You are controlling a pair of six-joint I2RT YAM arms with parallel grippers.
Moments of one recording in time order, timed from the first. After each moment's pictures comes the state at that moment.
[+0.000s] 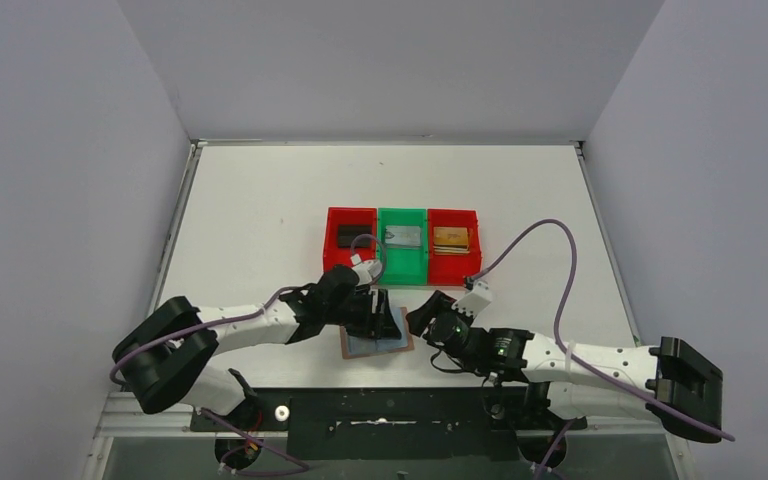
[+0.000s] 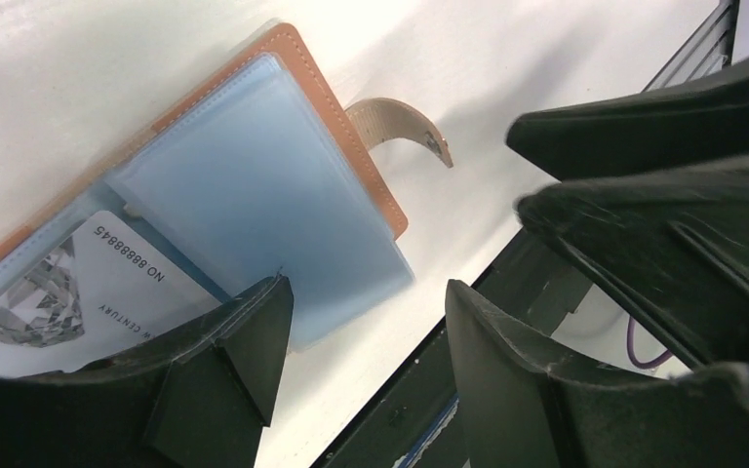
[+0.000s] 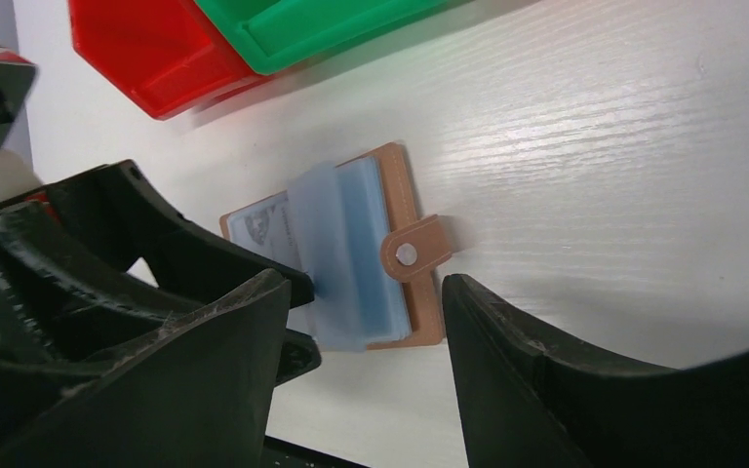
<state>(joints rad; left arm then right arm) -0.87 1.40 0.56 0.12 0.32 -0.78 1.16 1.03 0.43 -0.18 0.58 1.32</state>
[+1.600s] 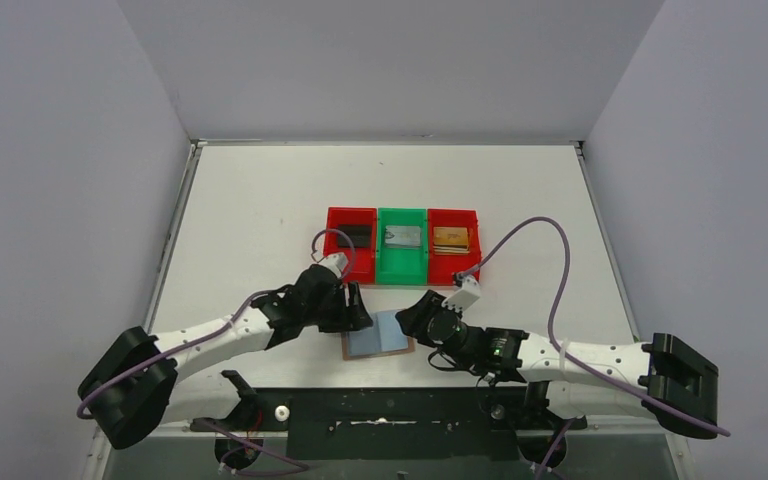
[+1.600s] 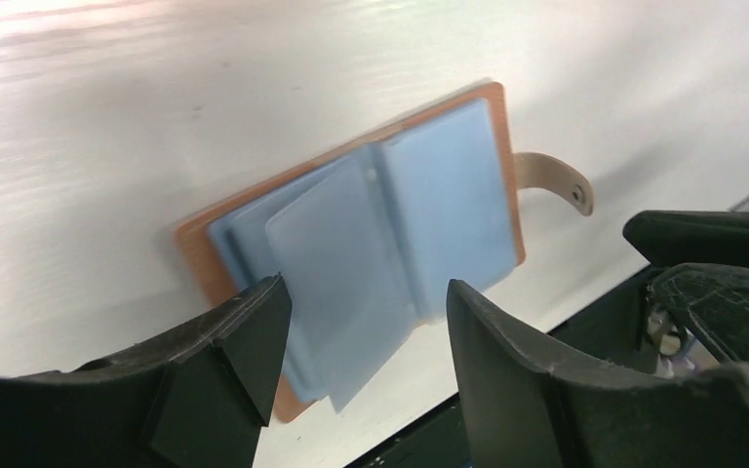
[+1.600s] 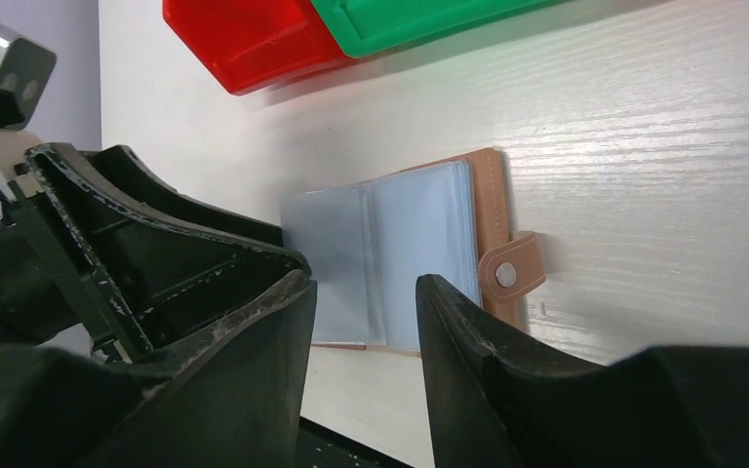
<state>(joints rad) -0.79 1.25 0.51 -0.07 0.13 -0.81 1.18 1.05 0.43 -0.02 0.54 1.24</state>
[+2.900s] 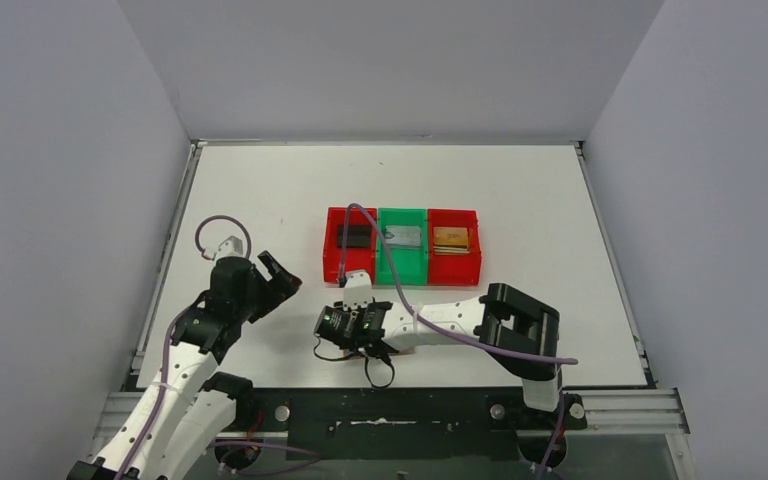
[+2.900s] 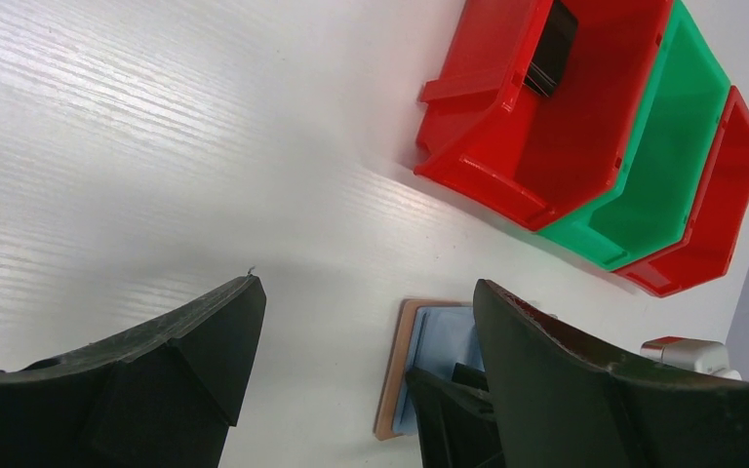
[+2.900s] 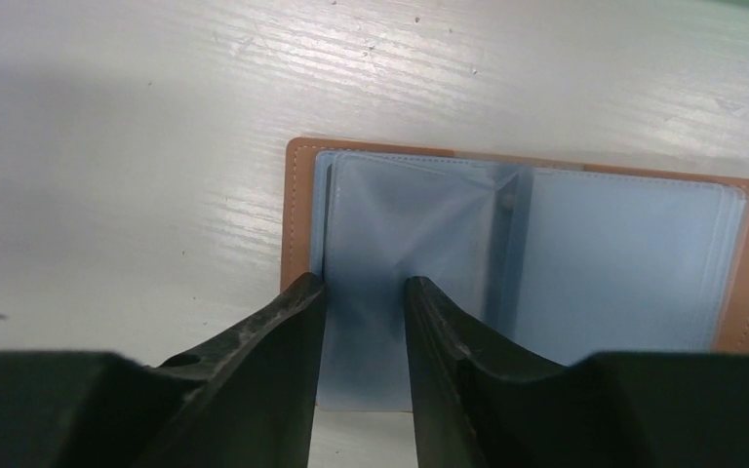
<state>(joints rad) -0.28 0.70 0.53 -0.53 -0.06 -0.85 1.30 1.89 1.23 -0.52 0.52 1.00</state>
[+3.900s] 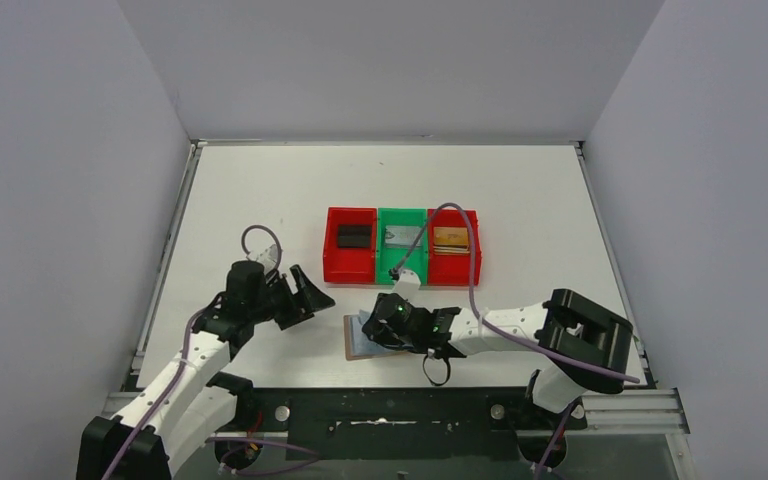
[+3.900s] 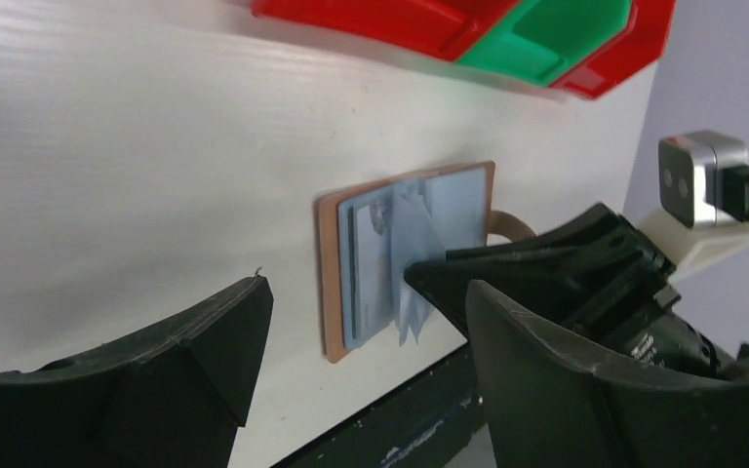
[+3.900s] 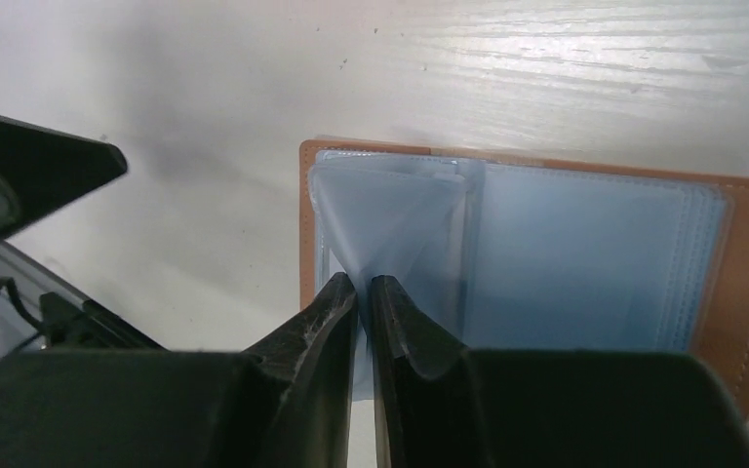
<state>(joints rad) -0.28 0.84 0.40 -0.28 0.38 -0.81 1.15 1.58 0.73 0.04 0.27 1.07</state>
